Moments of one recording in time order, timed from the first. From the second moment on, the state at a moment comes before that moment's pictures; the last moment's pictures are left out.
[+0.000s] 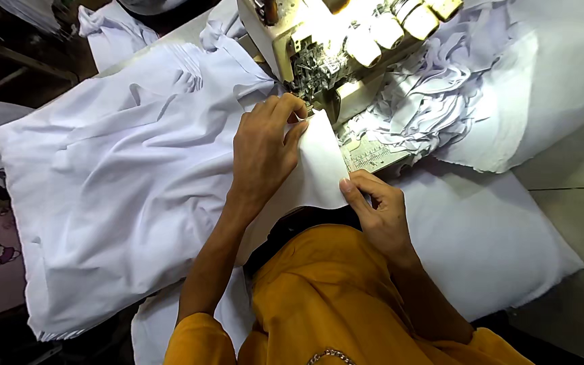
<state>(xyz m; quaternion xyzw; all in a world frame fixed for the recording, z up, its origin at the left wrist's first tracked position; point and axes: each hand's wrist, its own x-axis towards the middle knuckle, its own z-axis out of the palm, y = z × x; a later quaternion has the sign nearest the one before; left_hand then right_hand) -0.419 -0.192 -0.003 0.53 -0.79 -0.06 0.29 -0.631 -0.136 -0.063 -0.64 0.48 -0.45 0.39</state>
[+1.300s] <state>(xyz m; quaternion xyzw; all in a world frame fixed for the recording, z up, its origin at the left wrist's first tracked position) -0.406 -0.169 -0.038 0.54 -0.81 0.02 0.23 -0.639 -0.147 -0.067 -0.64 0.49 -0.44 0.41</state>
